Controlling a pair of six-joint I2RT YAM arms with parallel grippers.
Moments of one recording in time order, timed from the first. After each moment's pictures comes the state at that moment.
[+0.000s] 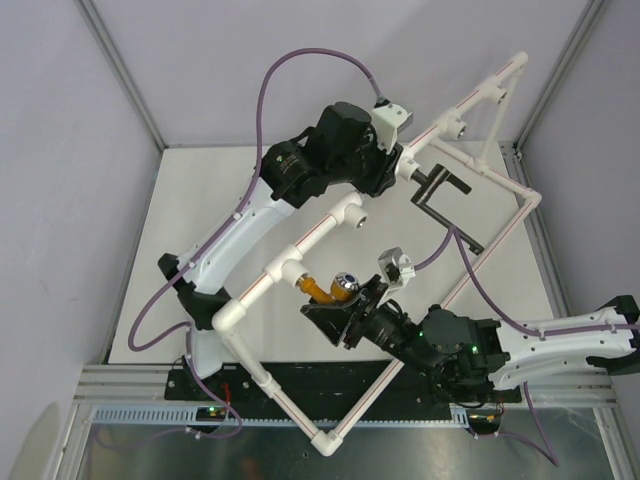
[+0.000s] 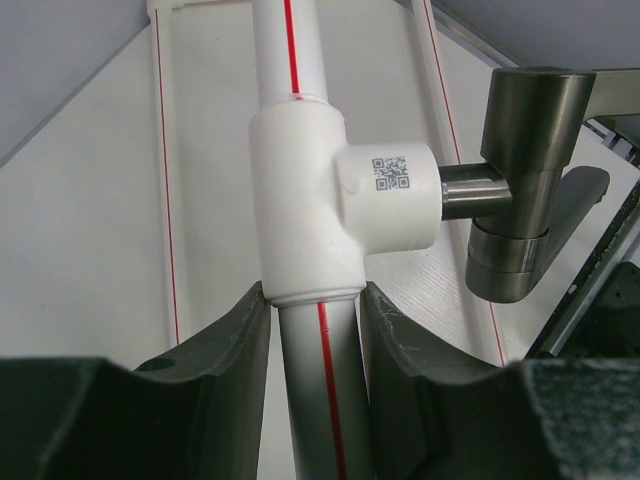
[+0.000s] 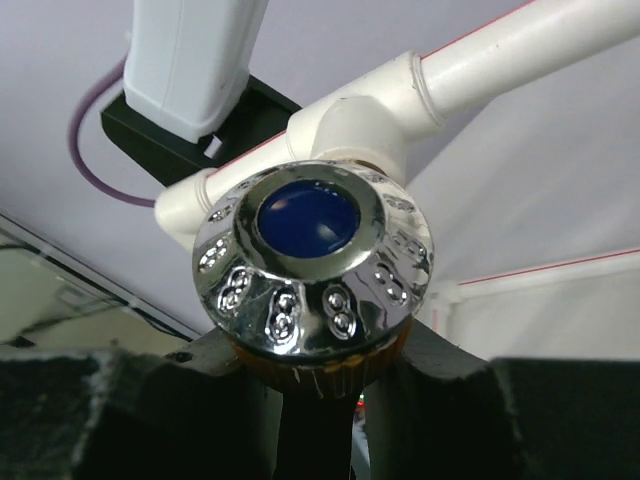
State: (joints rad) left arm -0.91 1.95 2.39 -0.98 0.00 -0.04; right arm 1.65 1.01 0.93 0.21 0.66 0.51
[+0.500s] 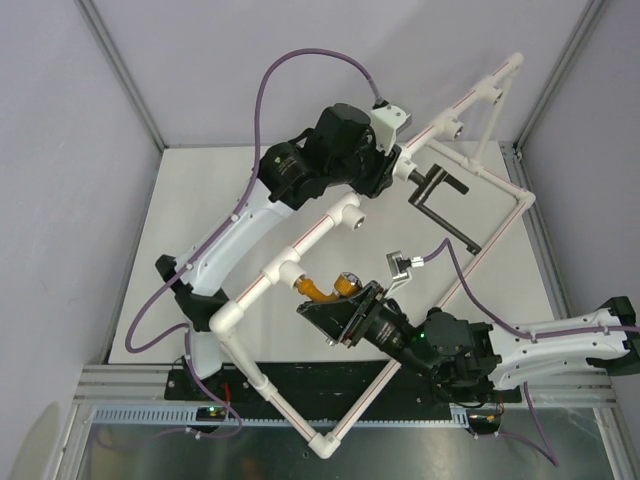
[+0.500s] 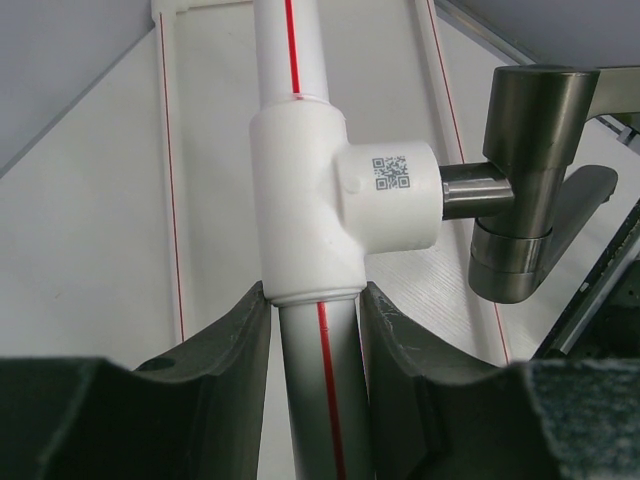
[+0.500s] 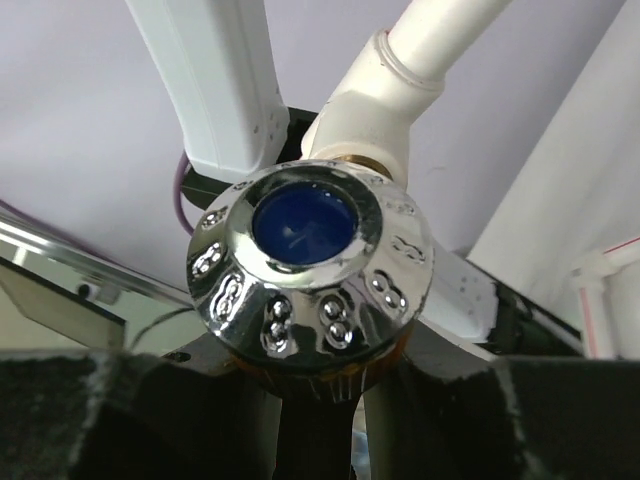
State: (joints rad) left arm -0.91 1.93 2.38 -0.99 -0.03 -0.03; right arm 1.64 1.01 0.85 0.36 0.65 0.92
